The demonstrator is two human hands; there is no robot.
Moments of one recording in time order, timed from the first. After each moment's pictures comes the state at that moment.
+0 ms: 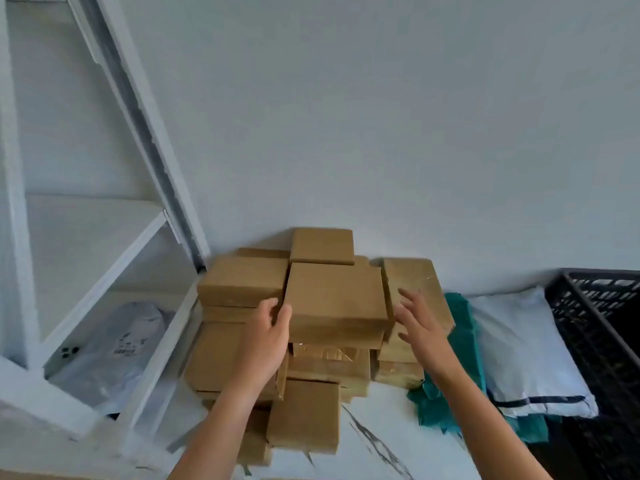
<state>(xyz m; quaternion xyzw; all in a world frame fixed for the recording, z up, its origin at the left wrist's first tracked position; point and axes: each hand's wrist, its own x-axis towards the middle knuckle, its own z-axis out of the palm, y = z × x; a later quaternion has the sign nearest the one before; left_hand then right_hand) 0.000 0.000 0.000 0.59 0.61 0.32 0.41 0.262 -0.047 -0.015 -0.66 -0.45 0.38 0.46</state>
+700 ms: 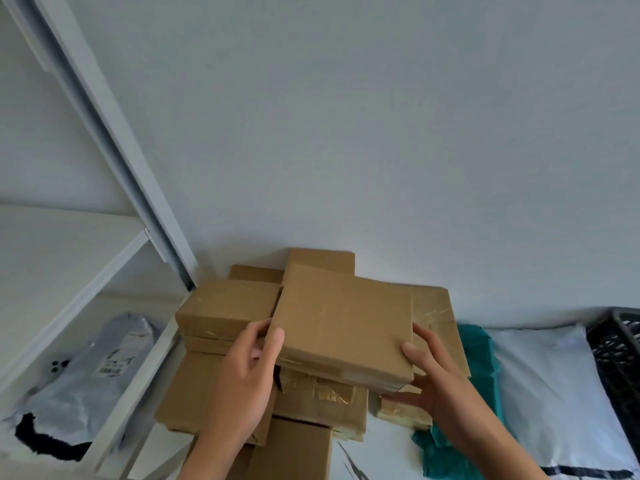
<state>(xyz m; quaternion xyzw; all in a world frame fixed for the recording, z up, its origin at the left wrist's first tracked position) 0.033 0.012 0.029 0.54 0.62 0.38 0.43 0.303 -0.022 0.004 -0.54 -0.32 0.61 0.49</state>
